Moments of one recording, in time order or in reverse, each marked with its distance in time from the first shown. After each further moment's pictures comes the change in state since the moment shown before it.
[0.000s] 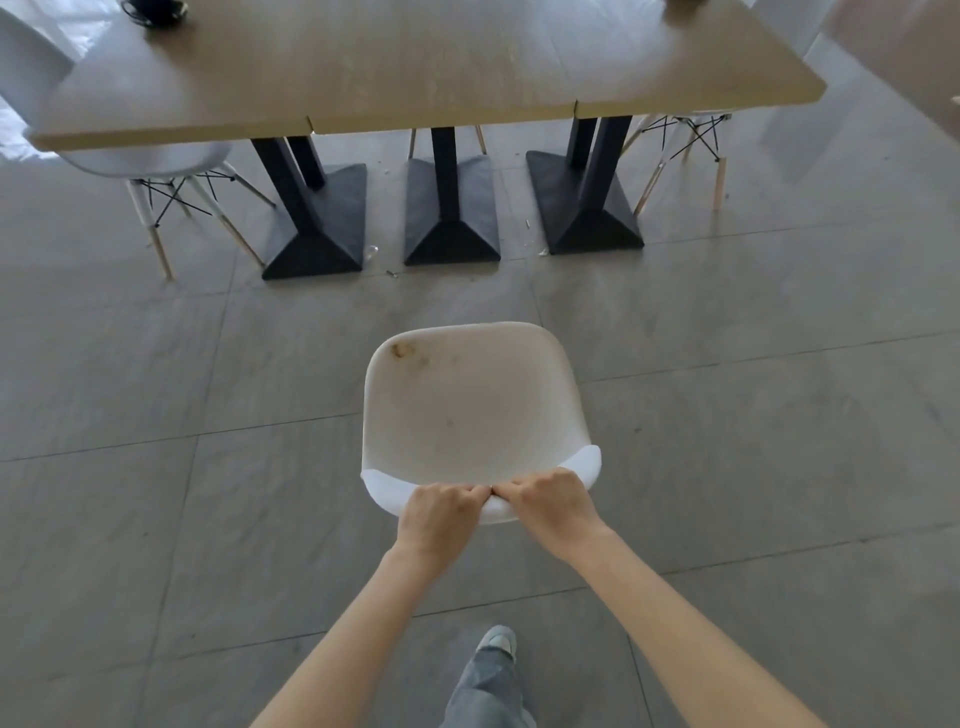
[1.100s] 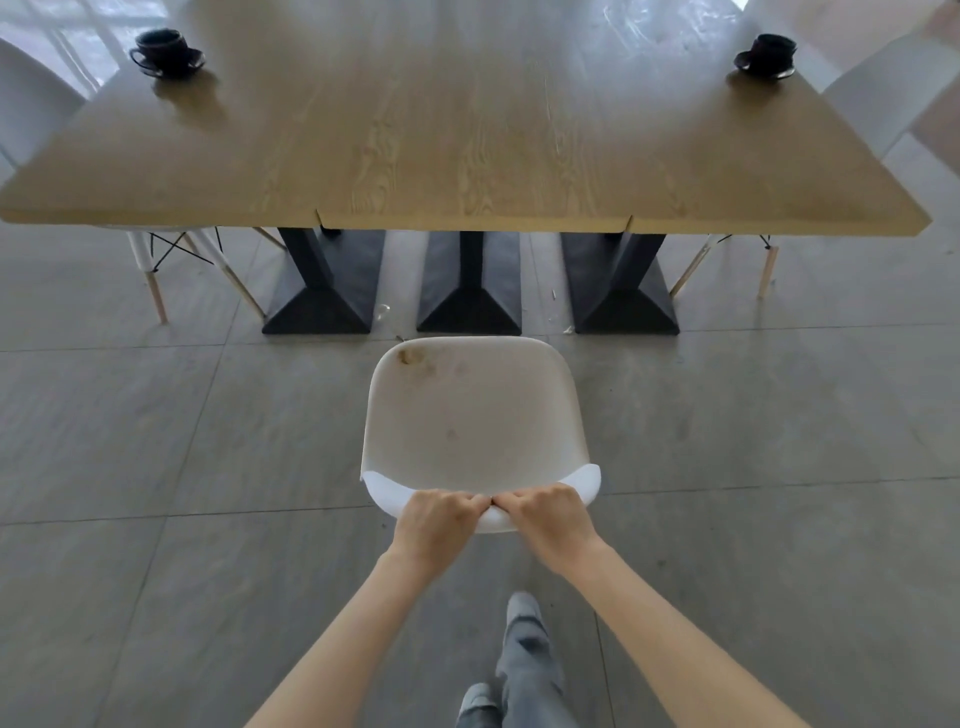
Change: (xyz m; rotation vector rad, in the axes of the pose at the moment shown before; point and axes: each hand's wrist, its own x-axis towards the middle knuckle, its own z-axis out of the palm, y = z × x) left_hand 0.249 -0.123 -0.090 -0.079 0.090 -0.007; right_hand 0.251 0.133 -0.087 0.055 0.013 -0.057
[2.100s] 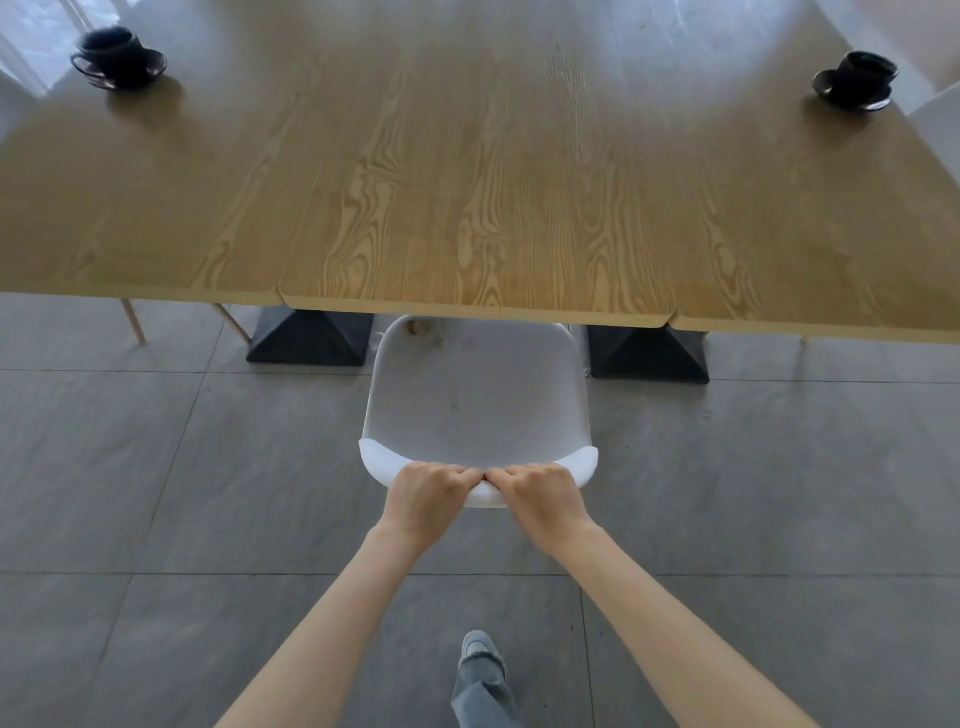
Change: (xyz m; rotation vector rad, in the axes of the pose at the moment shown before) left_hand 0.227 -0.091 -0.078 0.035 0.098 -0.058; right_hand 0.216 0.126 -0.078 0.021 0.024 -0.016
